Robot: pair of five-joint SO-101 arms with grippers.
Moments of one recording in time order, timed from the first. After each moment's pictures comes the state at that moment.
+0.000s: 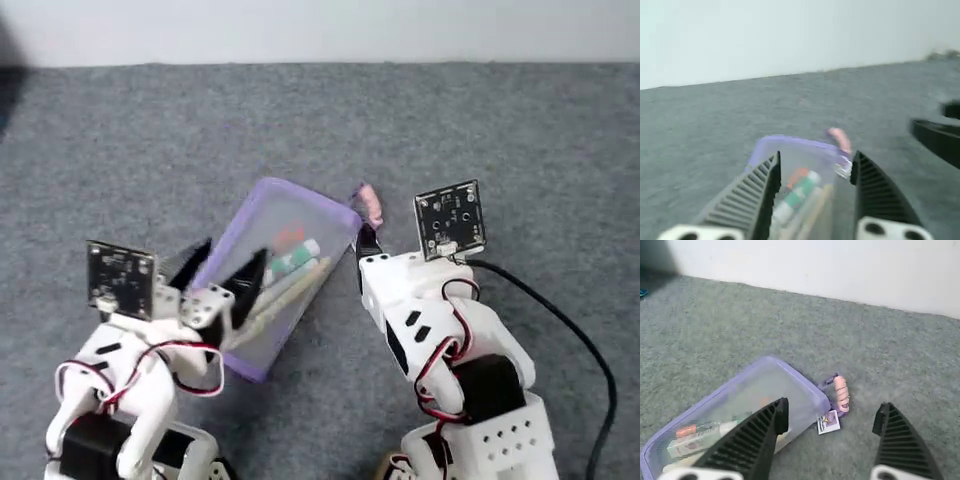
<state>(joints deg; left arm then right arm) 11.5 -82.9 52.1 65.8 9.6 -21.3 -66.8 48.0 54.3 -3.9</state>
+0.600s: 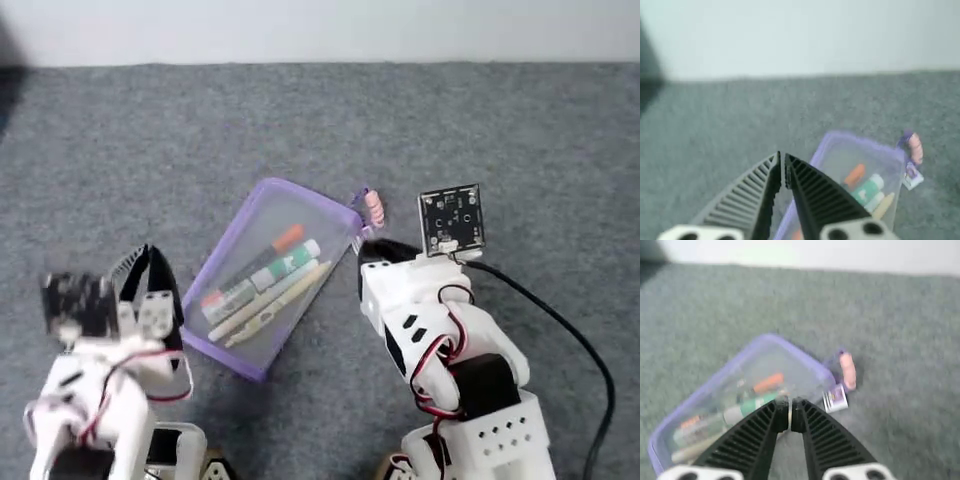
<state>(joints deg) -2.1 -91.5 52.7 71.0 3.8 -20.5 -67.1 51.5 58.3 -9.5</state>
